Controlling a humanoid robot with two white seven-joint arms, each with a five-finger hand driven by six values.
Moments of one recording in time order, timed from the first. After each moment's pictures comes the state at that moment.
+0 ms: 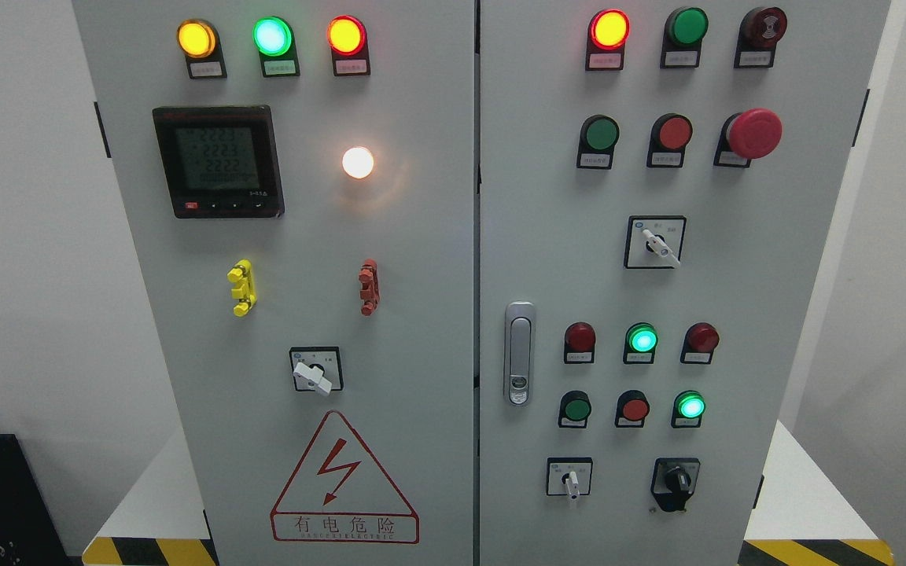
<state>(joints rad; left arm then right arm) 0.00 -0.10 0.00 0.00 0.00 -0.06 -0.01 0.37 0.04 -0.15 -0.86 0.03 -0.17 0.33</state>
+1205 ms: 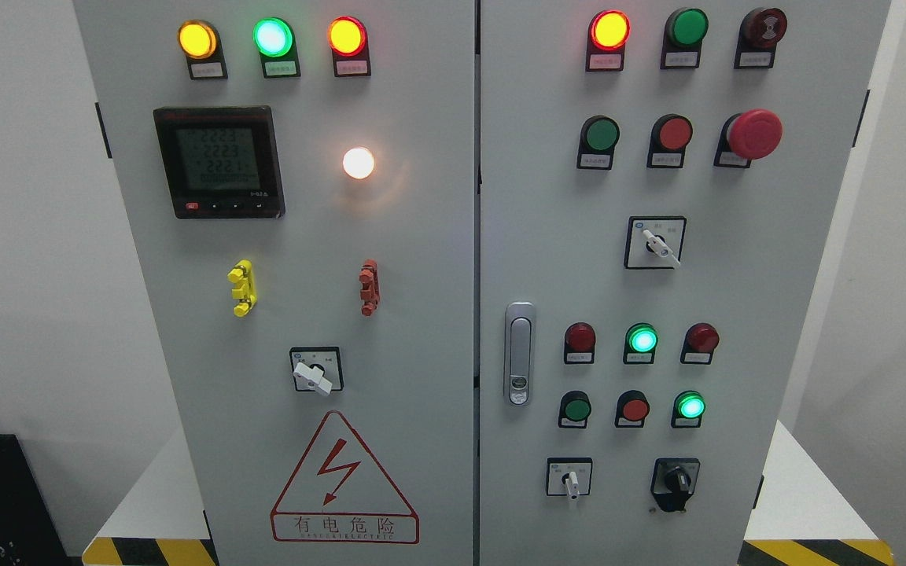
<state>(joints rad) 0.00 -0.10 0.00 0.00 0.00 -0.05 -0.01 0.44 0.05 -0.12 -1.88 -0.02 -0.21 0.33</state>
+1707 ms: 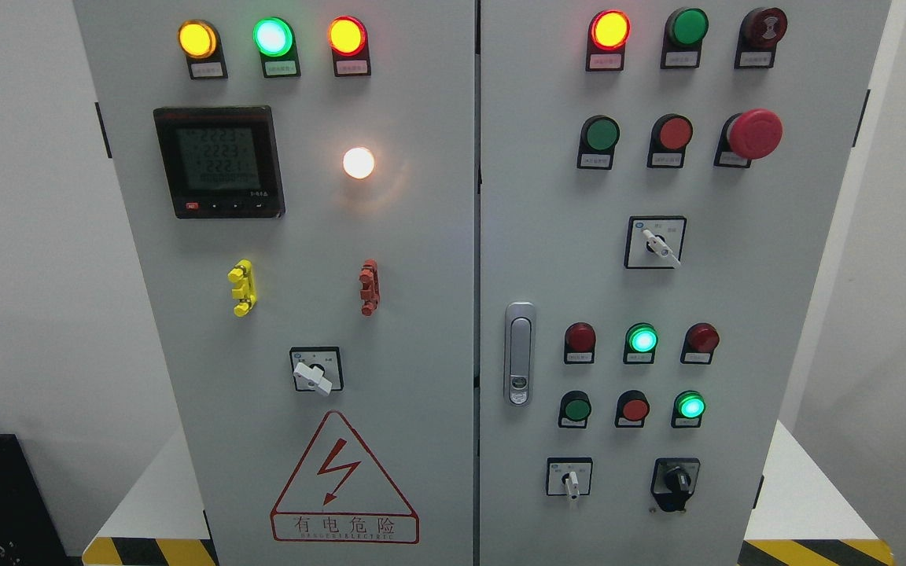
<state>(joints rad) 0.00 -0.10 0.00 0.00 0.00 -0.06 -0.01 0.39 0.05 -0.15 -1.98 0.05 -0.21 0.31</state>
